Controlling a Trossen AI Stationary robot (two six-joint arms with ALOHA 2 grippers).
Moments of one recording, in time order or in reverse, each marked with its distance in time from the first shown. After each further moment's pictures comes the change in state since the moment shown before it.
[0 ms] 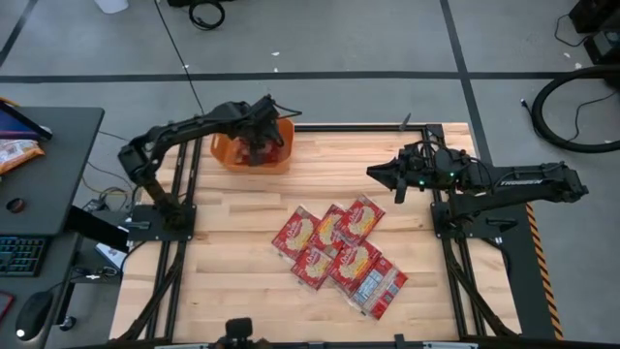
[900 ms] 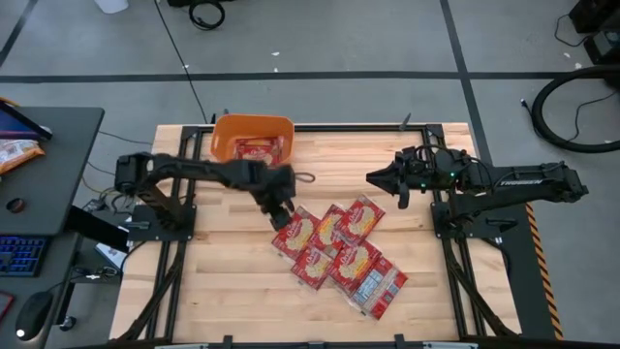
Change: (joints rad) left arm -0.506 -0.075 -0.253 0.276 0.532 -1.027; right arm 0.000 0.001 0.000 0.008 -0.123 -0.031
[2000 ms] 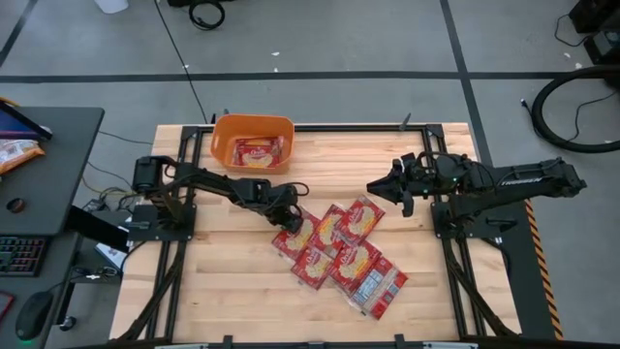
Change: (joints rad) left arm -0.078 0.163 -0.206 0.452 -0.141 -0.445; right arm 0.085 0.000 0.000 0.006 -0.018 0.037
